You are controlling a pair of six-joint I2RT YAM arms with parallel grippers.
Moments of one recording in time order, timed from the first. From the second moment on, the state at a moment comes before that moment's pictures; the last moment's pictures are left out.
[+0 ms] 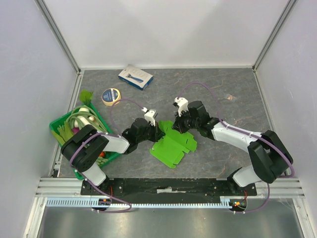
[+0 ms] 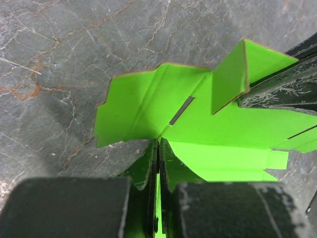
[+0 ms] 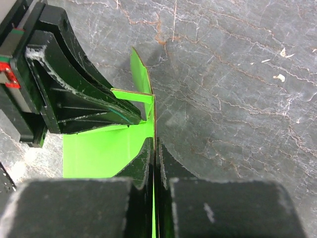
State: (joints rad) left arm -0.70 1.63 0.51 0.66 0.18 -0.48; right arm 0.60 1.47 0.79 0.05 -0.34 0.12
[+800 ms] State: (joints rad) left arm -0.75 1.63 0.47 0.69 0.01 -0.42; right arm 0.61 1.44 0.80 -0.09 -0.19 0.06
